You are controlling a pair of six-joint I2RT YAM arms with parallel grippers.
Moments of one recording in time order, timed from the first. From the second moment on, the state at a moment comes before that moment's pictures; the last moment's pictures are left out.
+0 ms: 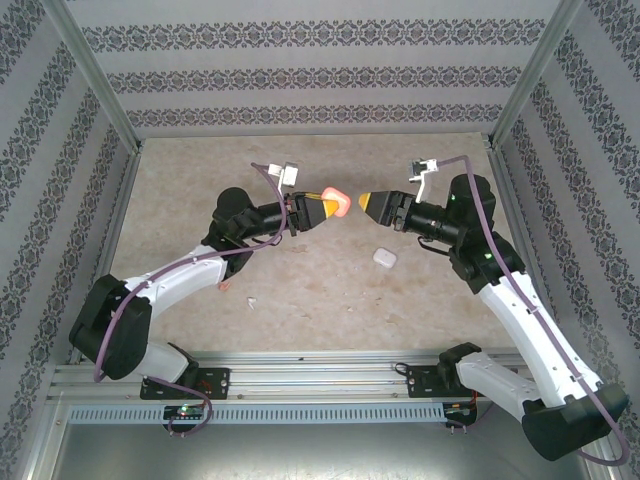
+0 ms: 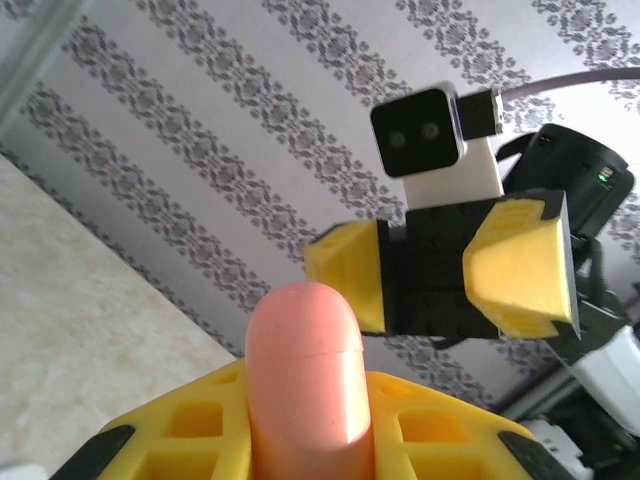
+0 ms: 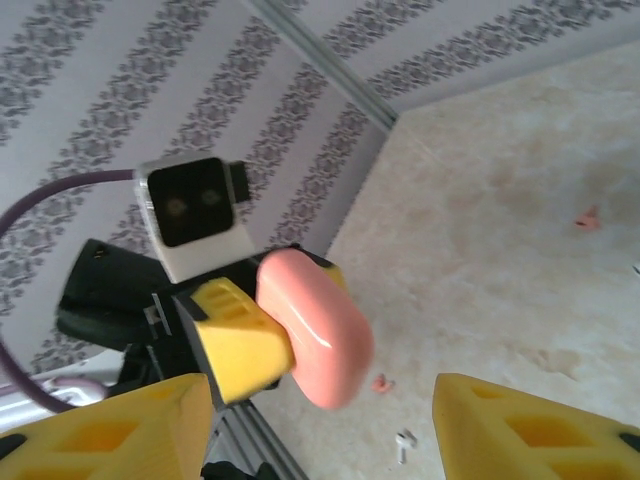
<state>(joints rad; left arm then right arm) -0.54 1.44 0.87 0.78 0.78 -0.89 0.34 0.97 1.01 -0.25 -0.68 0.73</state>
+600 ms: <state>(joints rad) -0.54 1.39 0.94 0.75 0.85 -1.00 0.42 1.05 1.00 -0.05 -0.78 0.75</state>
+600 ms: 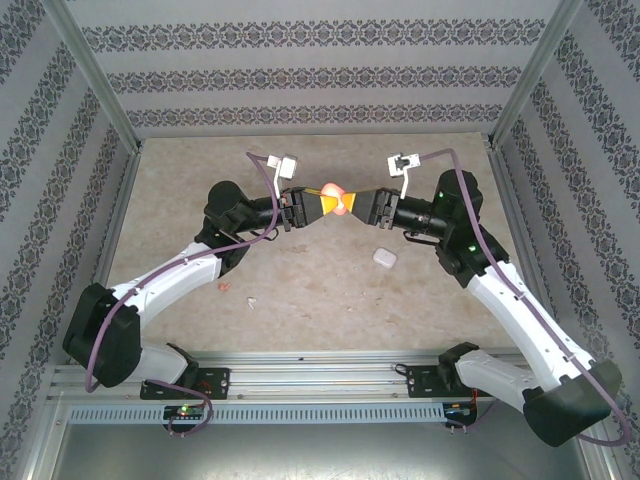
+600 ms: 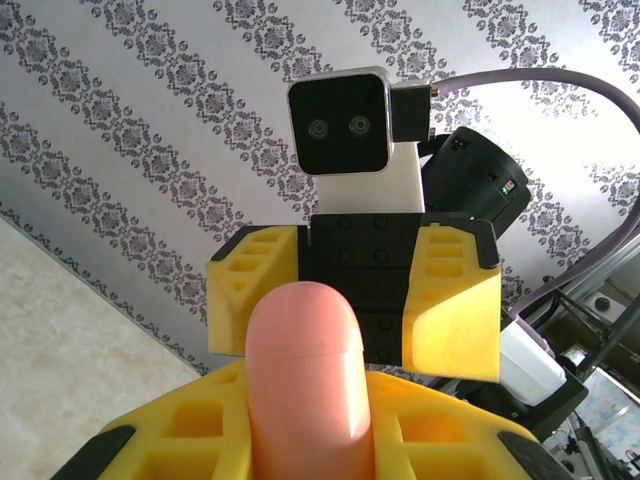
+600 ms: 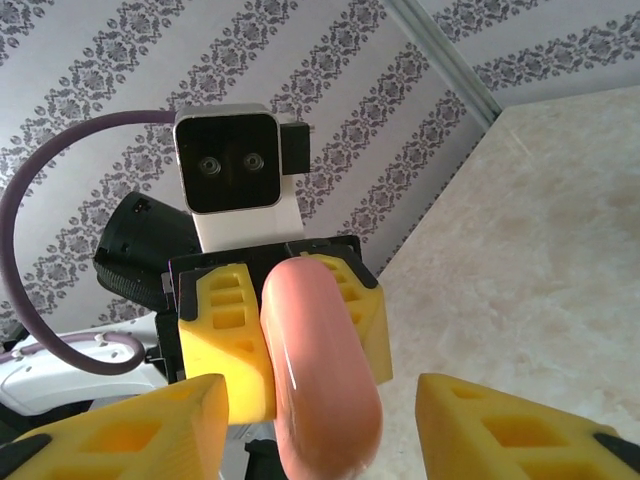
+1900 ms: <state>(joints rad) -0.33 1.04 0.99 0.04 1.06 -0.55 0.51 1.23 1.25 -0.29 -0.87 0.37</state>
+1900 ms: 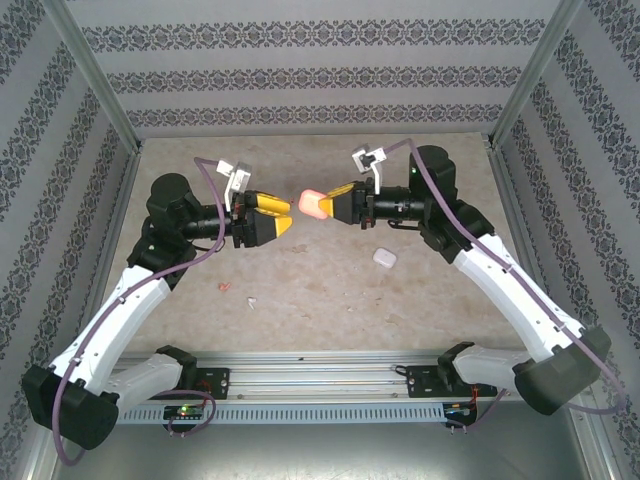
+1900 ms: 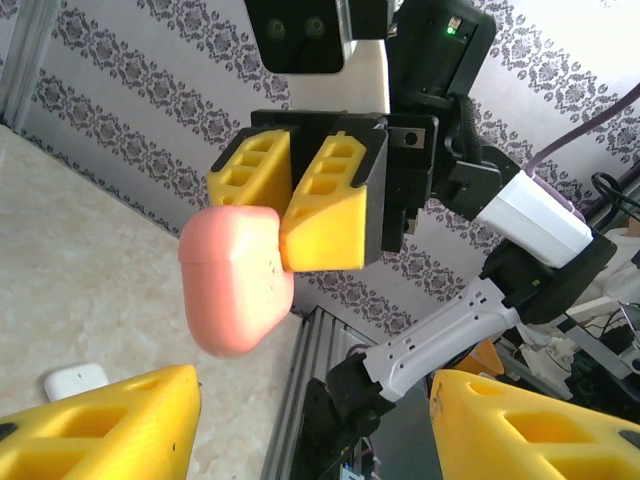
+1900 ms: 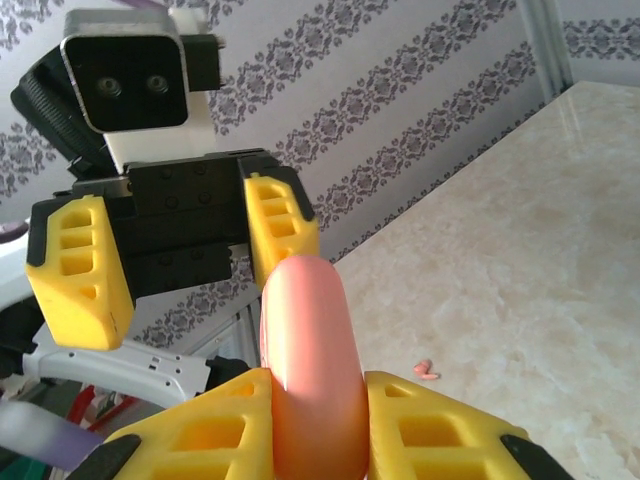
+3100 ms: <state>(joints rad) -0.33 1.10 0.93 0.13 1.06 -0.64 0.59 1.29 1.29 -0.32 -0.86 0.31</state>
